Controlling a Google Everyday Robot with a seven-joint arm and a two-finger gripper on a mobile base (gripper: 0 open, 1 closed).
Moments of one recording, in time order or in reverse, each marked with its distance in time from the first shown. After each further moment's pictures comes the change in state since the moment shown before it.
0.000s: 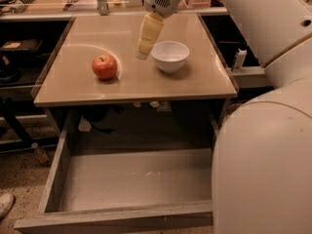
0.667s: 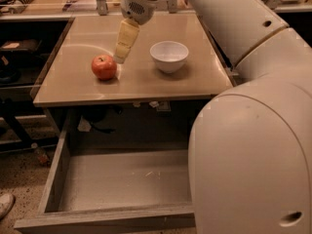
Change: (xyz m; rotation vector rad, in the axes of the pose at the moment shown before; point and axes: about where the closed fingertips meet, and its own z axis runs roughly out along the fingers) arm -0.046 0.005 0.041 -0.047 -0.024 0.009
